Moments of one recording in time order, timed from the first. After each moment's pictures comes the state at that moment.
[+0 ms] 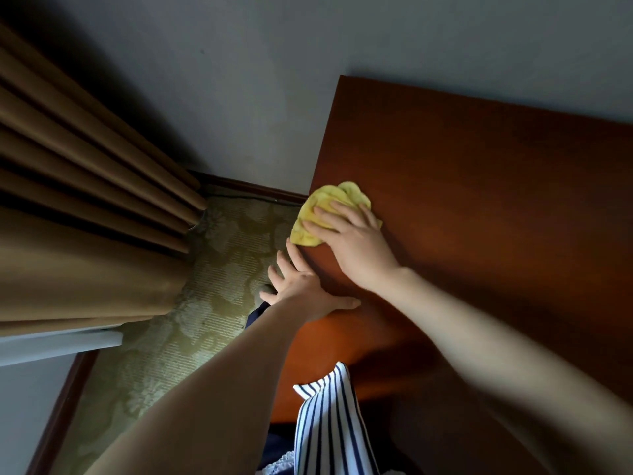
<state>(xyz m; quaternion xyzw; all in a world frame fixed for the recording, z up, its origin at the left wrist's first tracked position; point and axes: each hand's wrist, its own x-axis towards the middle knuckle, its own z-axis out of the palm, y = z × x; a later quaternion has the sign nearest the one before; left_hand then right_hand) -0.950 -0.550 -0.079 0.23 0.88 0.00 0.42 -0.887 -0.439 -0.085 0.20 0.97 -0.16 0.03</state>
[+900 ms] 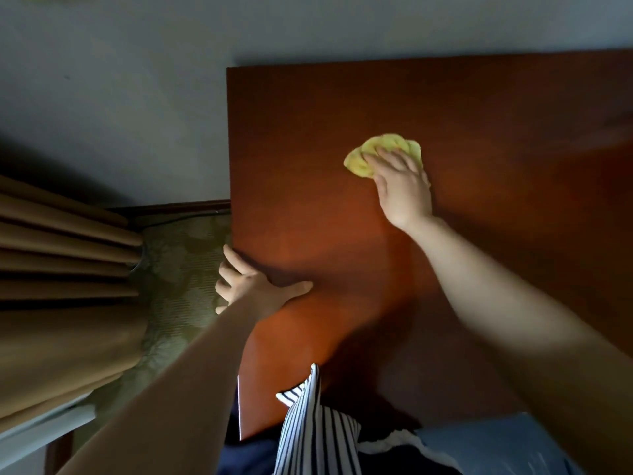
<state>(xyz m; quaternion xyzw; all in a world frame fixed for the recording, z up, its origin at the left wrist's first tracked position) -0.947 -0.548 -0.084 0.23 0.90 -0.01 0.37 -0.765 -0.356 -0.086 0.53 0.83 -0.16 -0.06</state>
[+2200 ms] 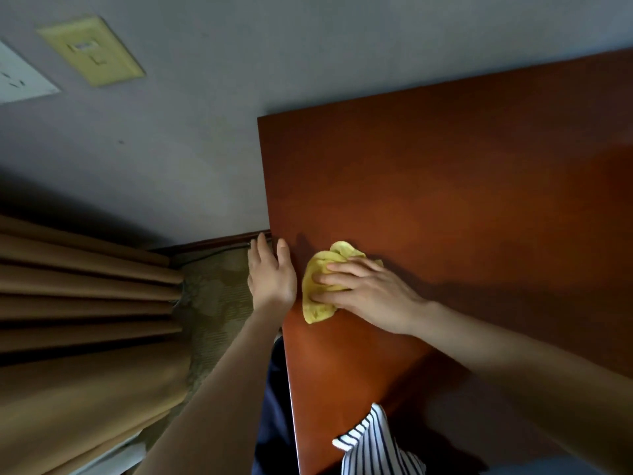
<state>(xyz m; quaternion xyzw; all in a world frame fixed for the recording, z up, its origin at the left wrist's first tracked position) -0.993 -0.511 -0.063 0.28 0.85 0.28 0.35 -0.816 -0.473 -0.075 0.19 0.97 -0.16 0.00</state>
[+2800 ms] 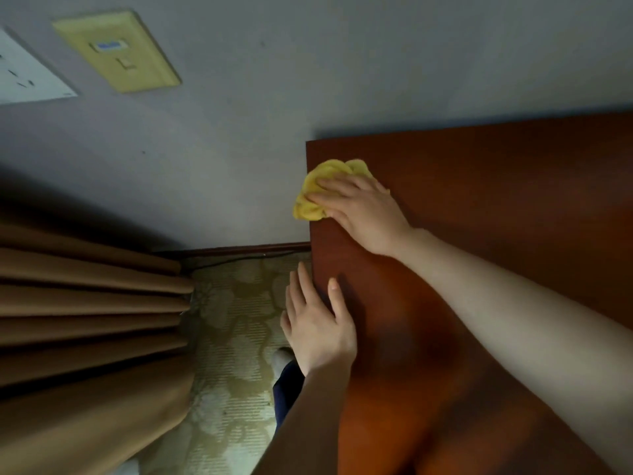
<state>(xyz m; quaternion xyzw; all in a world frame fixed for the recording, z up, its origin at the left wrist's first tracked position) -0.997 -0.472 -0.101 0.30 0.89 0.24 0.24 -0.965 -0.296 -0.088 0.31 0.94 -0.16 -0.03</state>
